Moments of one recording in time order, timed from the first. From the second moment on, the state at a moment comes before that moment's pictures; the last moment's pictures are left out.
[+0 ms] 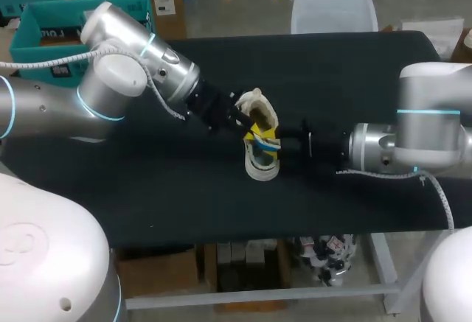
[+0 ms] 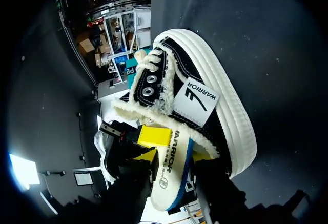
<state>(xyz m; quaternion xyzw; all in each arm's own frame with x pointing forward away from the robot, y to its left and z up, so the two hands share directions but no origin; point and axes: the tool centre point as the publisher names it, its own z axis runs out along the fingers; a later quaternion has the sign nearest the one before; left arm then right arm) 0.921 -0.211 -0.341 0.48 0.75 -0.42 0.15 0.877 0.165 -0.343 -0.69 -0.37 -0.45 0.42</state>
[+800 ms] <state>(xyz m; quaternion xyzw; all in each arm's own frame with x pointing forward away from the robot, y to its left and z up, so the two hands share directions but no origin) 0.893 -0.215 -0.329 0.51 0.73 -0.42 0.17 0.865 0.162 -0.339 -0.69 -0.37 -0.45 0.43</state>
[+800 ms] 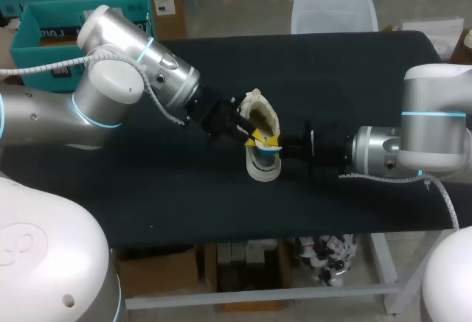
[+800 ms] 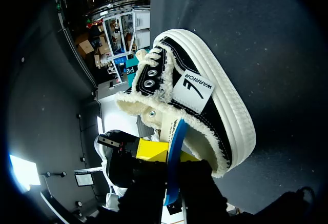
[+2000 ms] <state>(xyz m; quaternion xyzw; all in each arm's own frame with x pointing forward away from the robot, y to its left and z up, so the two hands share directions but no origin) 0.913 -0.215 -0.342 0.48 0.76 -0.42 0.14 0.859 0.158 -0.342 -0.71 -0.36 -0.44 0.42</state>
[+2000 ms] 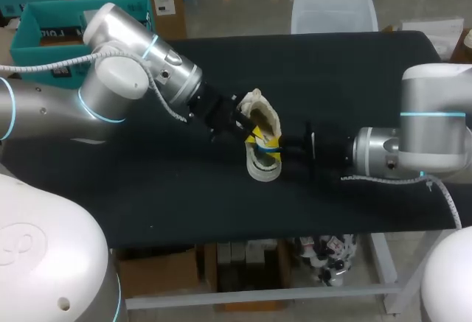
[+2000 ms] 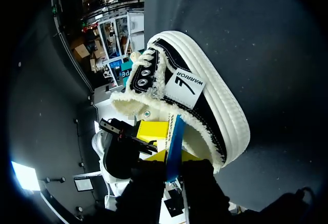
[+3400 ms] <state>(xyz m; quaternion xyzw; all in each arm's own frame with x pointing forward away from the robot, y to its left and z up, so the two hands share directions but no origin) 0.920 -0.213 -0.353 0.48 0.76 -0.42 0.12 0.882 0.165 -0.360 -0.72 -0.35 -0.41 0.44</state>
